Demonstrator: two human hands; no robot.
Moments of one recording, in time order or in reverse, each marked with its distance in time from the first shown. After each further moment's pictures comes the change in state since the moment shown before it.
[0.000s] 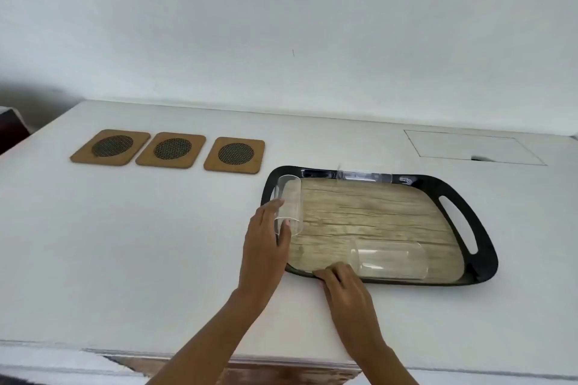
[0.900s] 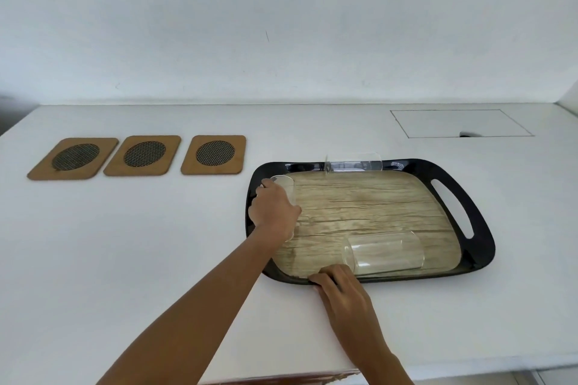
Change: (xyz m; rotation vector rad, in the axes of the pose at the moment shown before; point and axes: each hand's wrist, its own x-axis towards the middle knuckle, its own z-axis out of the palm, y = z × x) left_hand 0.091 0.008 0.054 0.530 -0.373 -0.358; right_hand -0.002 0.005 0.005 0.094 -0.021 0.062
